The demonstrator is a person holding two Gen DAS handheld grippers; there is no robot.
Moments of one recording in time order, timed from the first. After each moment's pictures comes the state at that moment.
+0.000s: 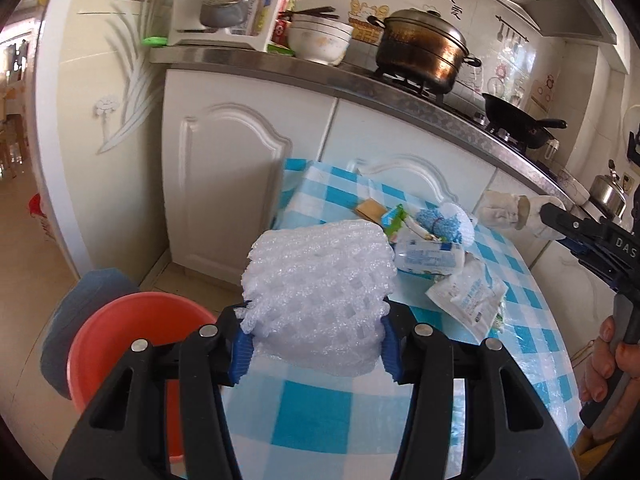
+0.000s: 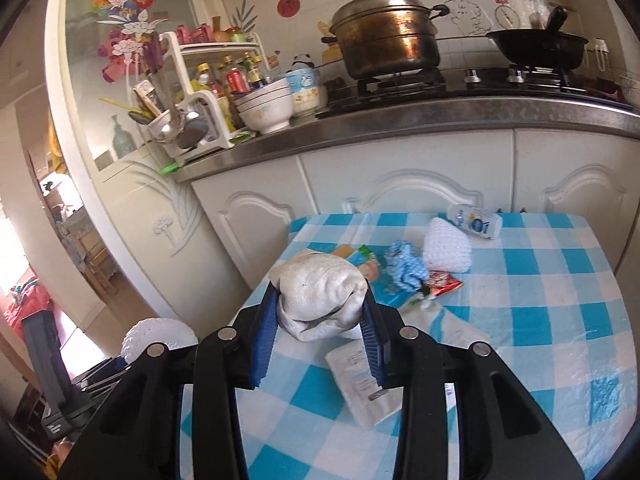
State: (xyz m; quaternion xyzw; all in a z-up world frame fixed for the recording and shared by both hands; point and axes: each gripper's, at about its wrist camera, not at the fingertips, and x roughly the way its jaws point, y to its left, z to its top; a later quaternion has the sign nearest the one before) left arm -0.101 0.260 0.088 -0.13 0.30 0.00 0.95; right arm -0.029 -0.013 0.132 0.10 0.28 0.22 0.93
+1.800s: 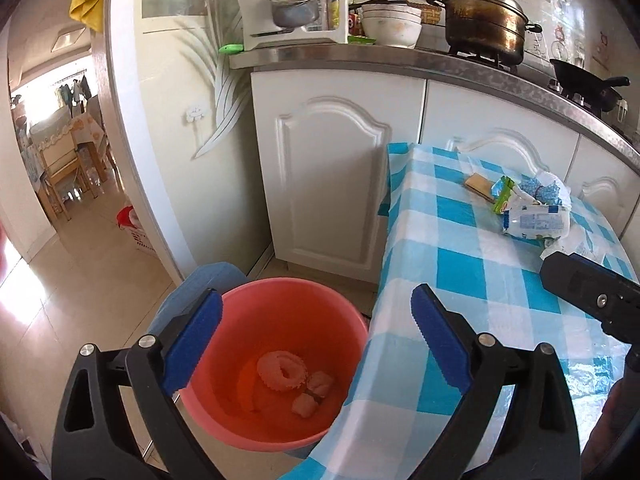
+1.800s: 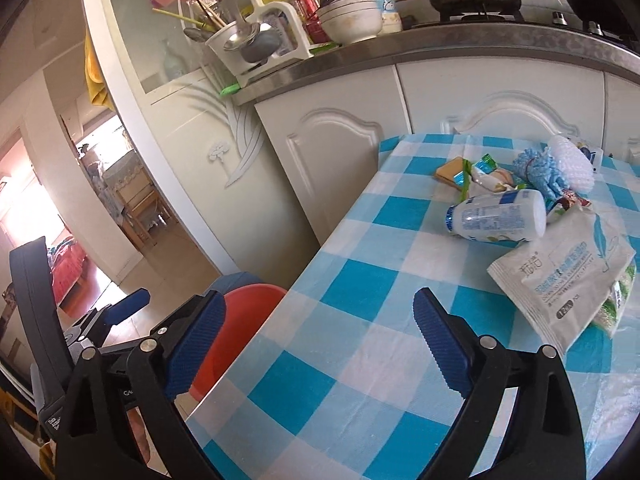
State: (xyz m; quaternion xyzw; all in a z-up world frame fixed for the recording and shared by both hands) left arm -0.123 0.292 0.074 -0.03 0.33 0.14 0.93; right arm -0.060 0.103 0.065 0.08 0.34 0.29 0.89
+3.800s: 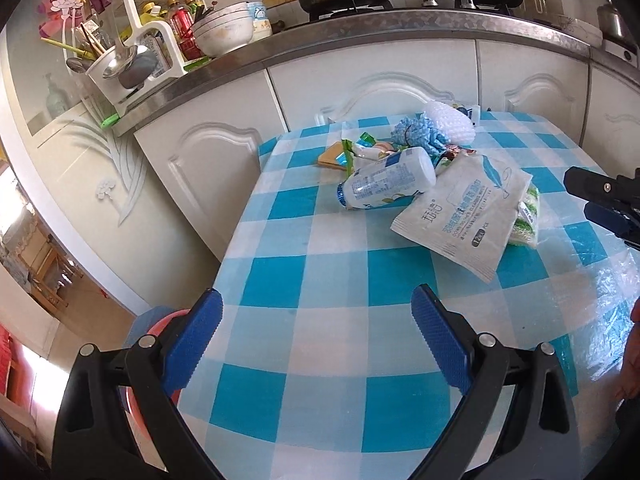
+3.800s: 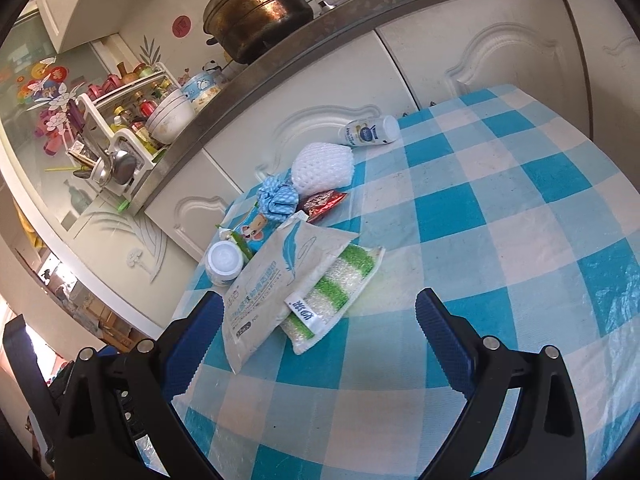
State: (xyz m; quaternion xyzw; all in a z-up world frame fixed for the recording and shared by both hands) left arm -0.081 0.110 0.074 0.11 0.37 0.05 0.92; right arm -0.042 -0.139 0.021 0.26 0.33 0.14 0.90
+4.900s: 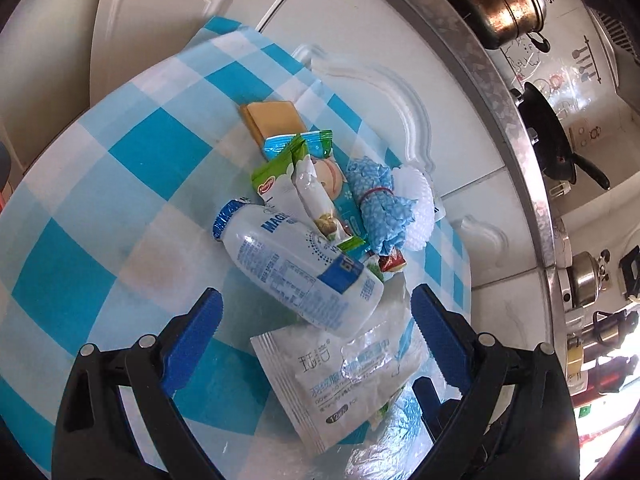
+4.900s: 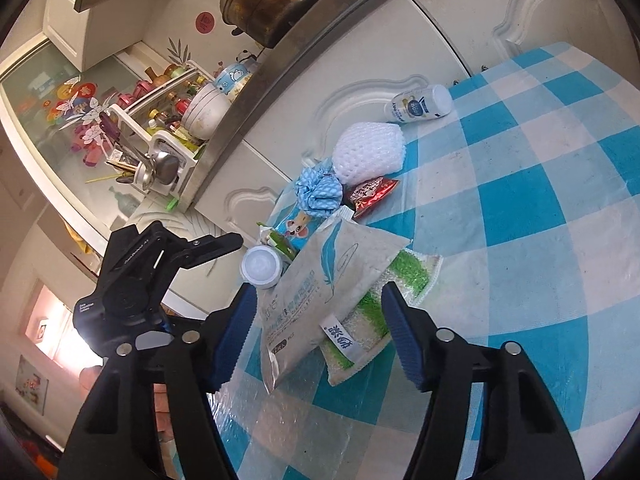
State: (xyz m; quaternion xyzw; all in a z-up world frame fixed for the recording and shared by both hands) left arm 0.066 0.146 0.039 -0.34 0.47 -0.06 0.81; right arm -0.001 -0.136 0.008 0.32 0.33 0.26 0.85
